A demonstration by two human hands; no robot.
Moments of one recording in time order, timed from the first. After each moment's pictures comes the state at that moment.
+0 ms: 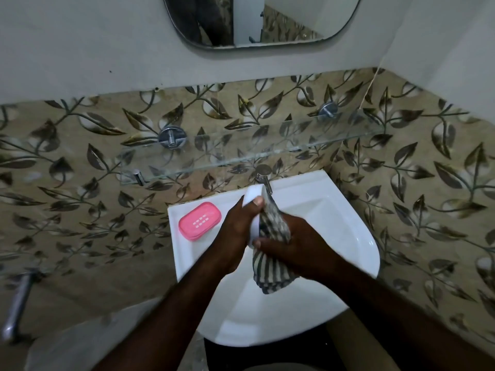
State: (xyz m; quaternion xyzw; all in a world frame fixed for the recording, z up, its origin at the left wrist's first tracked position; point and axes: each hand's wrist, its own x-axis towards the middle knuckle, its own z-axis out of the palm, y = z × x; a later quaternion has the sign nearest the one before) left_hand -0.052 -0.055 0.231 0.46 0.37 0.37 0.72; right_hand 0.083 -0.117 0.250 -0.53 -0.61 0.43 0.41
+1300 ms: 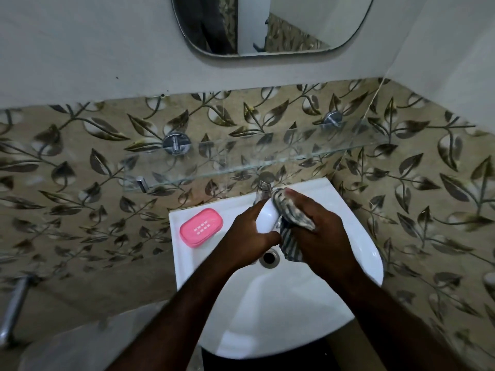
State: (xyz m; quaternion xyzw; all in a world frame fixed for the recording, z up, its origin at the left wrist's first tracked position) left_hand -0.050 -0.045 0.242 0.71 0.45 0.24 0.49; right_hand 0.088 -0.107 0.259 -0.59 -0.58 0.23 0.51
